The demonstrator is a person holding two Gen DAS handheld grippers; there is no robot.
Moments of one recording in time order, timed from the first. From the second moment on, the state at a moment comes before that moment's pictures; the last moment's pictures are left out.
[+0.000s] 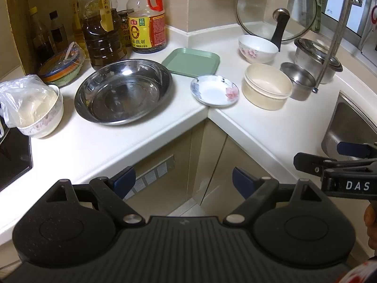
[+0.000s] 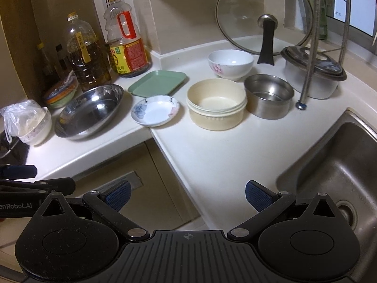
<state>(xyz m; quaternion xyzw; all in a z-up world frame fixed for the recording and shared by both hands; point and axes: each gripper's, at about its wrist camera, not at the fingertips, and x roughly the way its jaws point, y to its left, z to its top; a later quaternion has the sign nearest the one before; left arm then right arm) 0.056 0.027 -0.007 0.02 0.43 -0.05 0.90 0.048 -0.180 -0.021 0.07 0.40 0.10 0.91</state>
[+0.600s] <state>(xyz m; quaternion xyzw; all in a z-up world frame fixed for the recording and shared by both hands) 0.122 0.079 0.009 0.03 0.40 -0.06 0.91 0.106 -0.140 -0.005 0.11 0.36 0.12 0.92</state>
